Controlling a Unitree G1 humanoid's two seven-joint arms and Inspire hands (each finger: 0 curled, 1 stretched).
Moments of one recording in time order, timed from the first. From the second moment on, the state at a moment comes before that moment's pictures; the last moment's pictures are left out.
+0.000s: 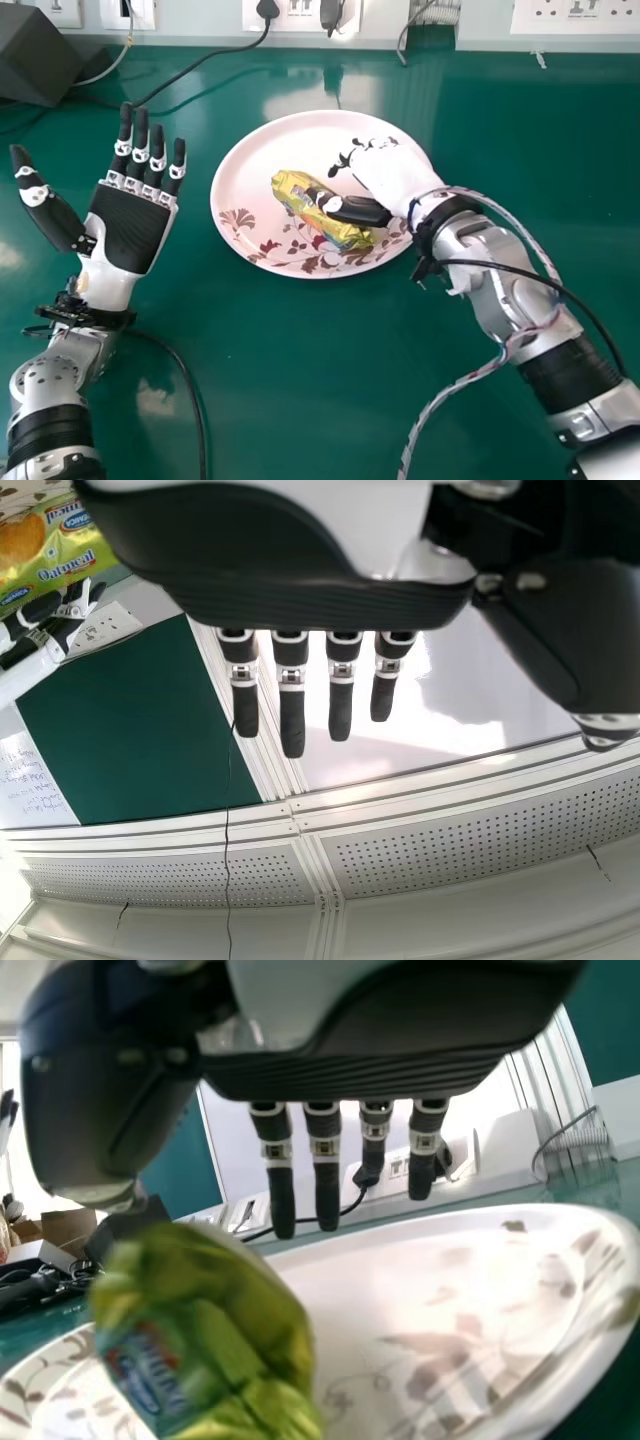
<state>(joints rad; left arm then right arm) -0.42 0.23 0.60 0.55 -1.08 0.61 -1.02 -0.61 -0.46 0.38 0.12 -0.82 0.02 0.25</state>
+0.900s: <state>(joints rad) -0.42 0.24 0.60 0.55 -1.08 0.62 -1.02 -0.56 -0.47 0.31 -0.06 -0.80 0.08 0.30</state>
